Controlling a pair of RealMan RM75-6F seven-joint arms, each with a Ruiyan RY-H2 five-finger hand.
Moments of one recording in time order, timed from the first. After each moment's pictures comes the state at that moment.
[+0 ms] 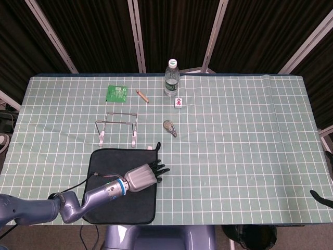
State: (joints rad) left arm -0.93 -1.64 0.06 -1.35 1.62 0.74 0.22; right arm -0.02 -0.95 0.08 -1.65 -1.45 1.55 0.05
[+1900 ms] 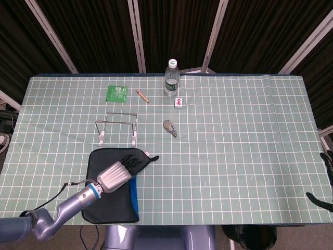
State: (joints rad) left arm -0.72 -1.51 0.14 -1.44 1.60 1.00 0.30; right arm -0.02 -0.94 0.07 -1.67 -1.50 1.56 0.06
